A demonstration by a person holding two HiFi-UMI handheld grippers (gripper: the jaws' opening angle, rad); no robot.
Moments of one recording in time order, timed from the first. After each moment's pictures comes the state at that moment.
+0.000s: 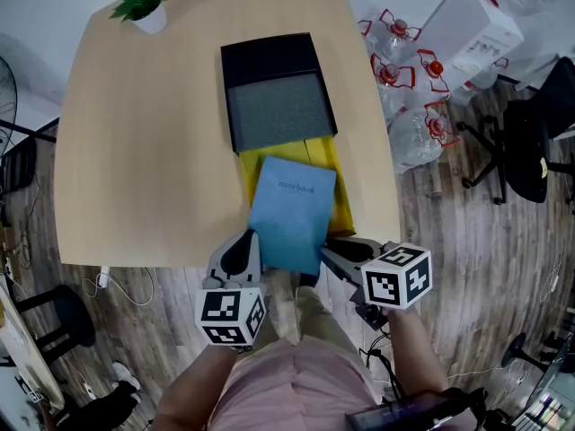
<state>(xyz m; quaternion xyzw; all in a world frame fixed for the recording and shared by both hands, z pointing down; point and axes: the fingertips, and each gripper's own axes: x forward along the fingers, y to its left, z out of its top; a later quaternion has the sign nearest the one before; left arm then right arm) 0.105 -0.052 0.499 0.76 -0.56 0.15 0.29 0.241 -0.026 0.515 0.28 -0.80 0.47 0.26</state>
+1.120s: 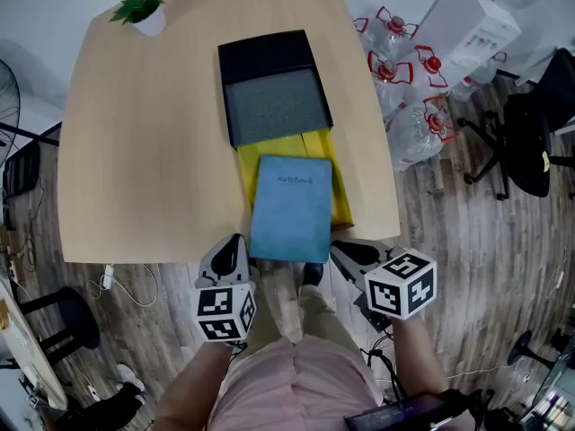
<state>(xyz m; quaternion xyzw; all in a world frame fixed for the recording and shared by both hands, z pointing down) 0.079 -0.027 0.525 0.74 -0.58 0.20 0.29 0.256 -0.014 0.506 0.30 -0.81 0.42 0.26</state>
